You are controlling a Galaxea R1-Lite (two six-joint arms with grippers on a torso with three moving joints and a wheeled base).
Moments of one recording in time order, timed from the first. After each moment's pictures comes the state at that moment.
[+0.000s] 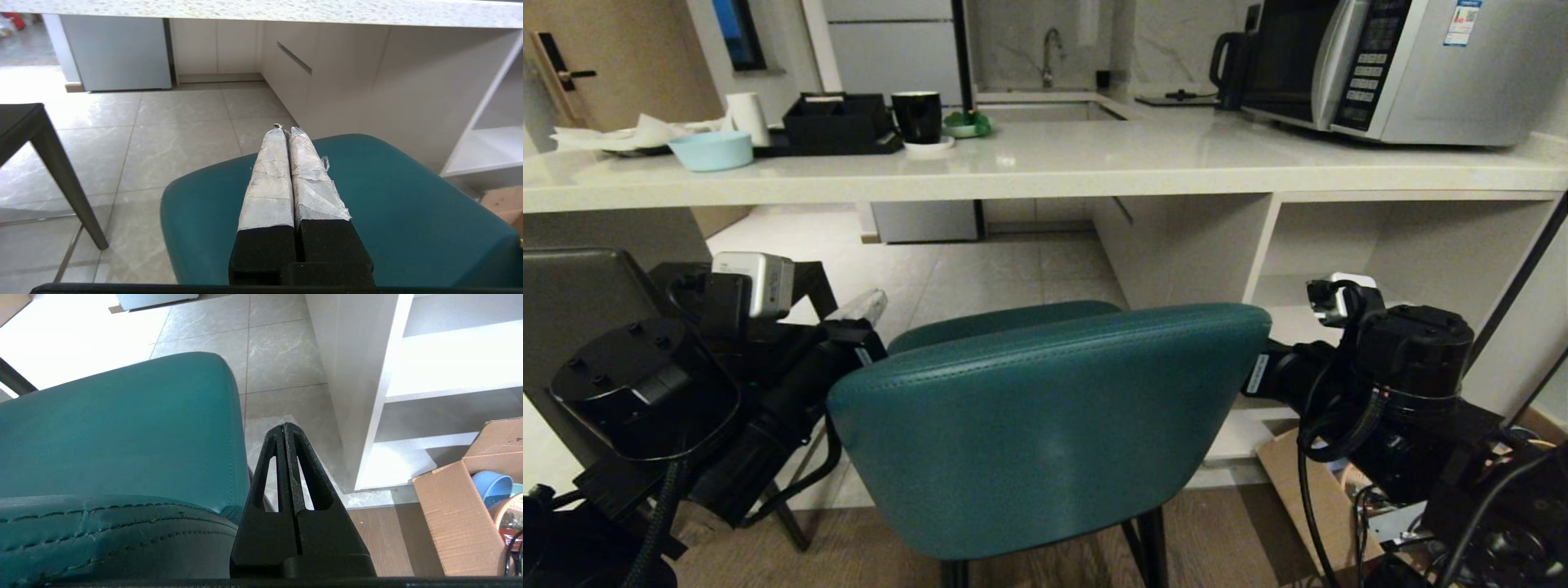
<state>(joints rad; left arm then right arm) -0.56 1.72 -0.42 -1.40 0.21 -0.04 0.55 1.82 -0.58 -1.03 -0.30 0.20</state>
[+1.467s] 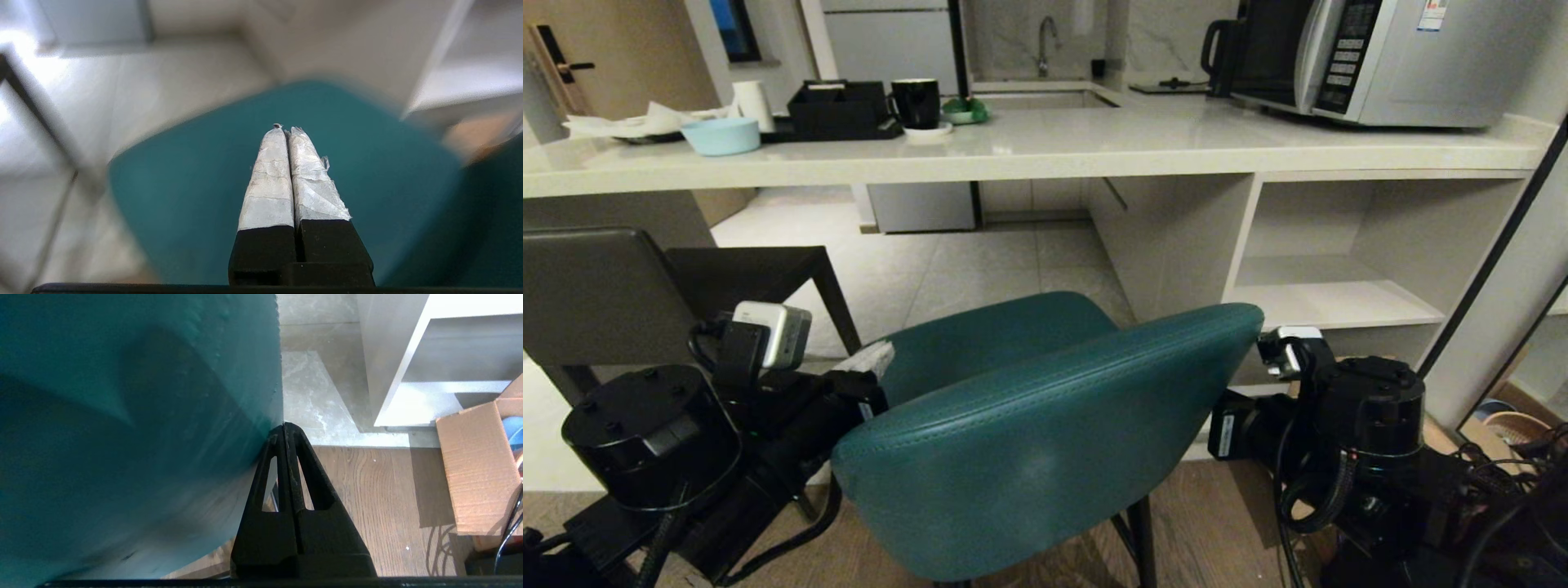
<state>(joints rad) -0.47 1.66 -0.29 -1.38 0.21 -0.04 0.59 1.80 -0.47 -1.05 -0.32 0.20</state>
